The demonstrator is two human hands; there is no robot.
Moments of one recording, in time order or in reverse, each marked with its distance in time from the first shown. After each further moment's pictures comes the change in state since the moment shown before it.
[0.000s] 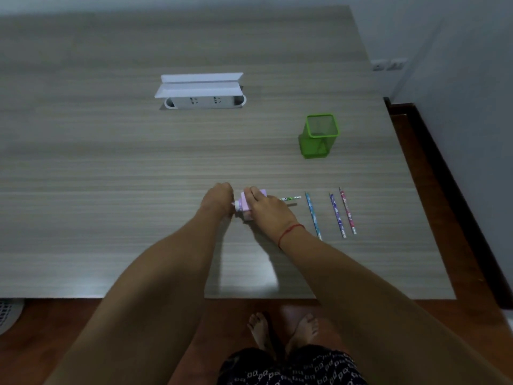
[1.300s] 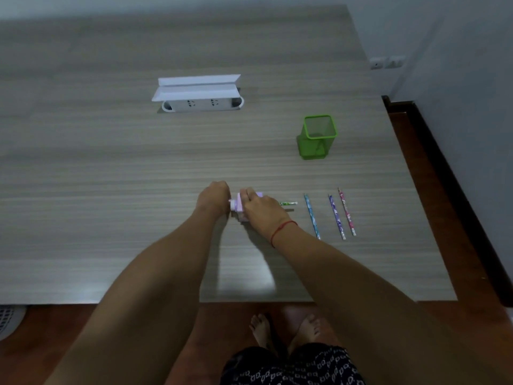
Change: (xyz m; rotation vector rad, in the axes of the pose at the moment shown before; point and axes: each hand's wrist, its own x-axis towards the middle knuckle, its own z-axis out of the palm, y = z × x) left_hand 0.012 -0.006 -0.002 0.053 0.076 0.030; right_hand 0.014 -0.002 0.010 -0.024 0.086 0.085
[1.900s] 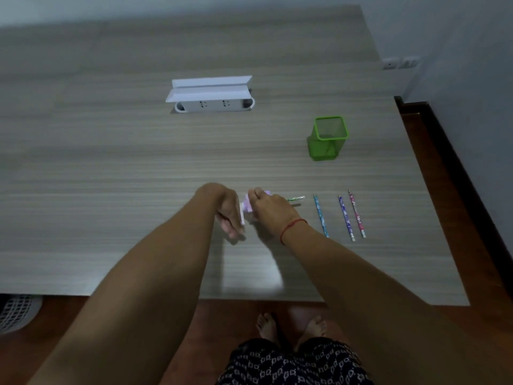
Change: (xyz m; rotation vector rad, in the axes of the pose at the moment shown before) left_hand -0.011 0.005 -0.035 -0.074 -0.895 -0.094; right_hand 0.002 0.001 -0.018 0.079 -0.174 -0.039
